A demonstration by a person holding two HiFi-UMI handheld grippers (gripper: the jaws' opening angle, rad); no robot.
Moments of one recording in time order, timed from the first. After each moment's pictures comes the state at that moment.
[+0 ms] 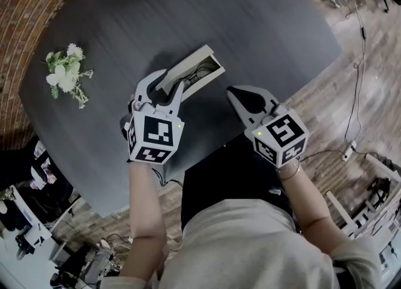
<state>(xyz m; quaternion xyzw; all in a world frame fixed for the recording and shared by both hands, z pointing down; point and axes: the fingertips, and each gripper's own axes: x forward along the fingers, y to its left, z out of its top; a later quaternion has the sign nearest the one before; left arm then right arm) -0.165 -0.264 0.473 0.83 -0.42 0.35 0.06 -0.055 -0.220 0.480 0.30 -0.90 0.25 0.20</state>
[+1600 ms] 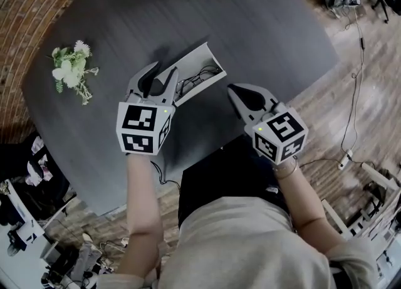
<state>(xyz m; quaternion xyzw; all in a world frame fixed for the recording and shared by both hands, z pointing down) -0.189 -0.287 0.443 0.82 -0.51 0.23 0.16 -0.057 -0.233 0.465 0.31 -0.90 0.26 0.19</state>
